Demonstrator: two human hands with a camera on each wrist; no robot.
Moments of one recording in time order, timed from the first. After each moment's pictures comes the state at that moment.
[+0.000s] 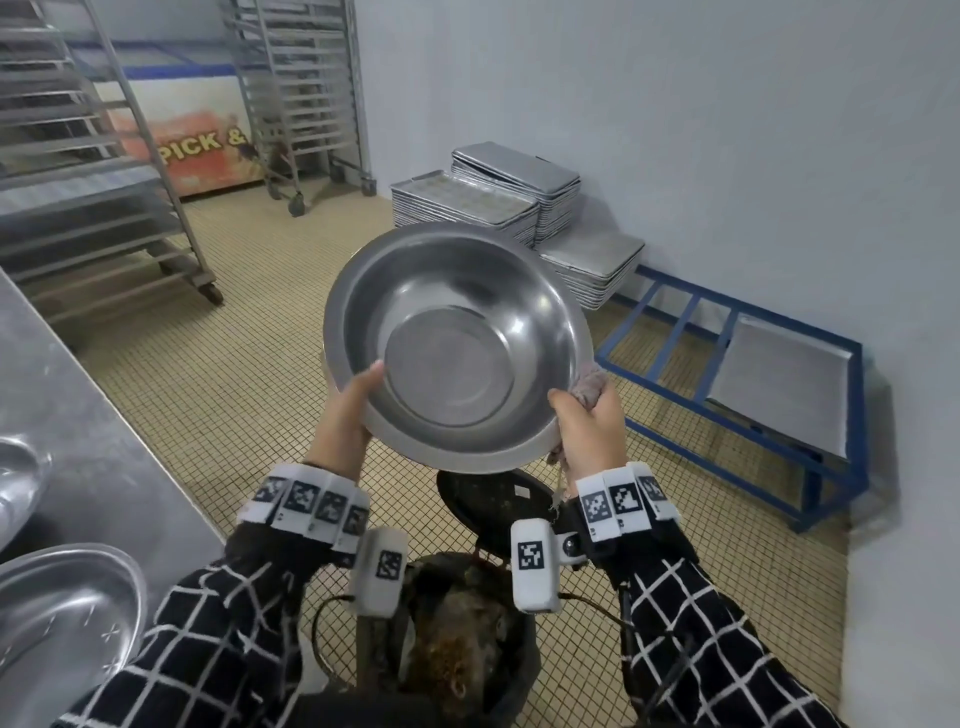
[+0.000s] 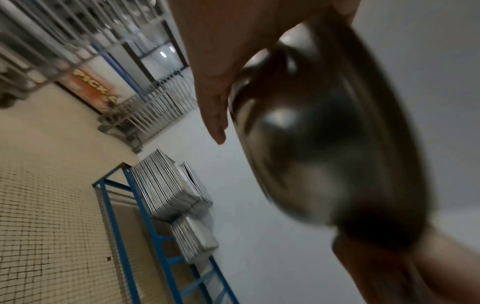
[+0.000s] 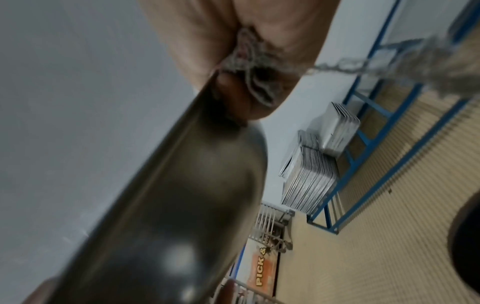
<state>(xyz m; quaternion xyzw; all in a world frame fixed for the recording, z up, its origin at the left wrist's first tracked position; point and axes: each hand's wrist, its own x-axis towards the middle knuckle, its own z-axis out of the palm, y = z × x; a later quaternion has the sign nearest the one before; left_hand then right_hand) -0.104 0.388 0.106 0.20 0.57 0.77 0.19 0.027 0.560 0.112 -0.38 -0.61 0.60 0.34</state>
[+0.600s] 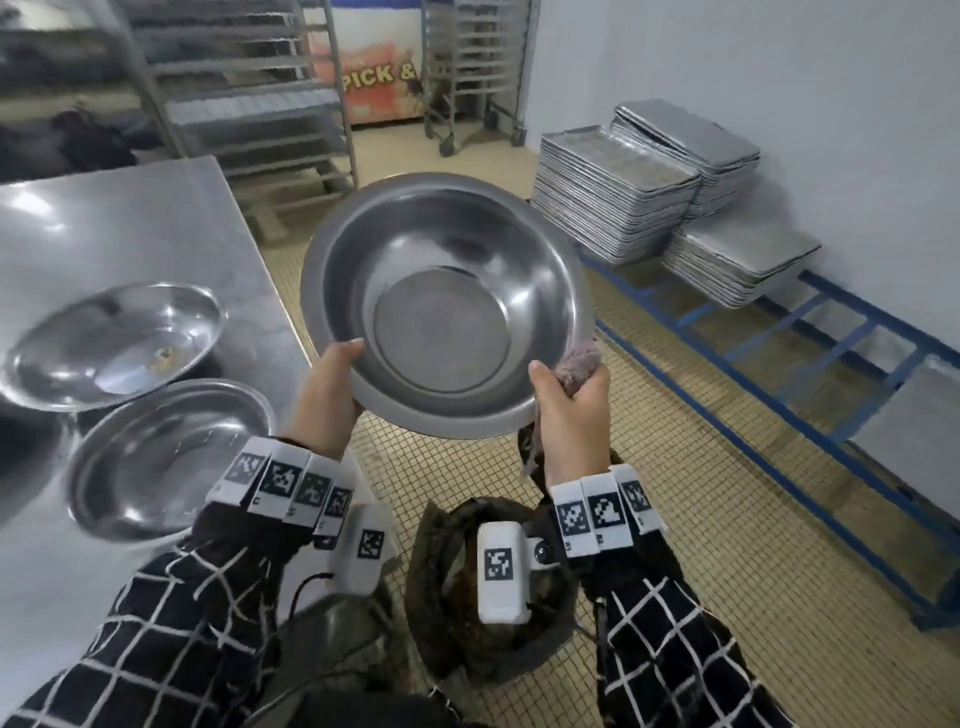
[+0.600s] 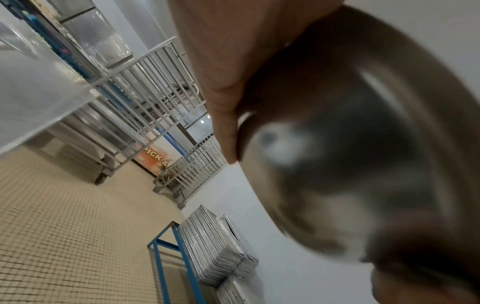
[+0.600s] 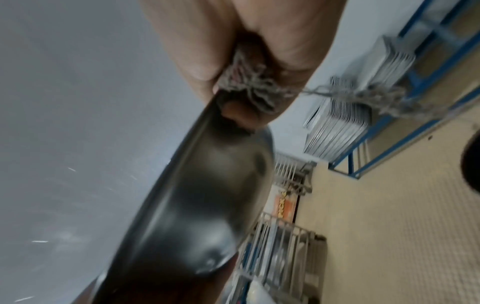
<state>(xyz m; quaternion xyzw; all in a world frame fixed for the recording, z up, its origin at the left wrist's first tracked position) -0.078 0.289 0.092 -0.02 0.64 0.77 0.07 0.009 0.469 0.102 -0.26 -0.65 0.67 0.24</state>
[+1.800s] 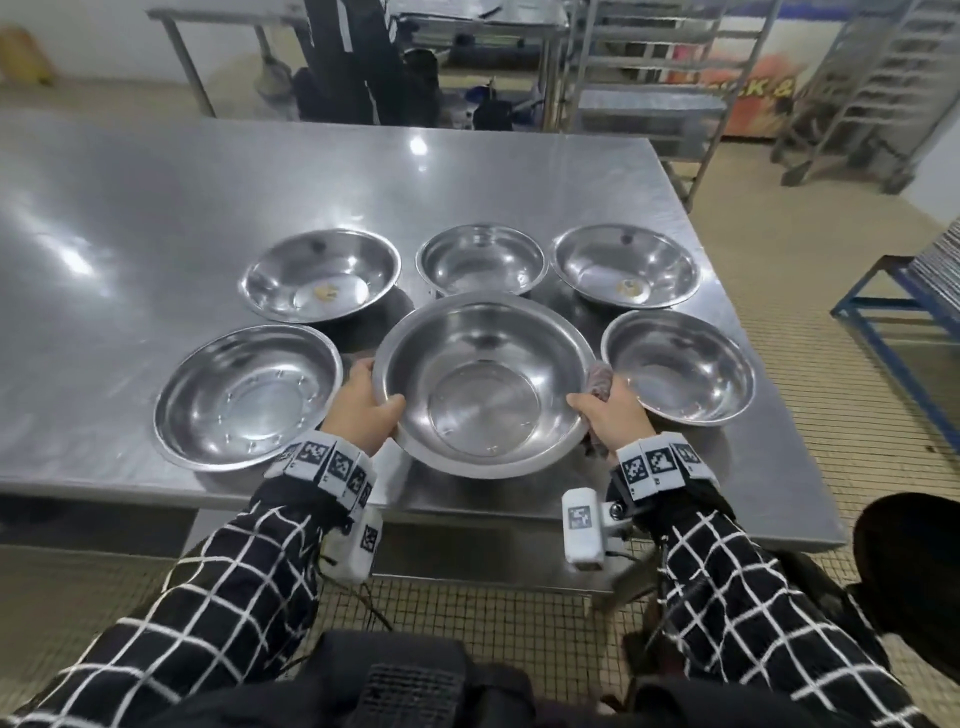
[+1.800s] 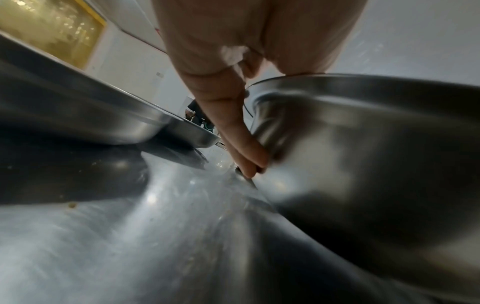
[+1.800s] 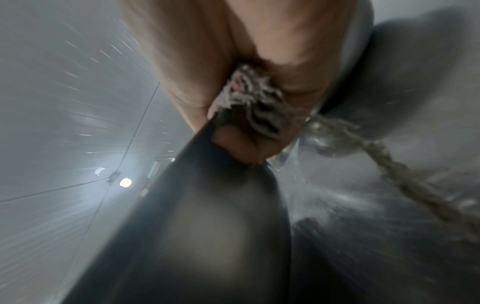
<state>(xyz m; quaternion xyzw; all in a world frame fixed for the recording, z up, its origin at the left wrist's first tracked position) 0.093 -0.207 0.026 -0.23 0.87 0.43 -0.05 0.007 0.055 0.028 -0.06 -0.83 0.54 -0.14</state>
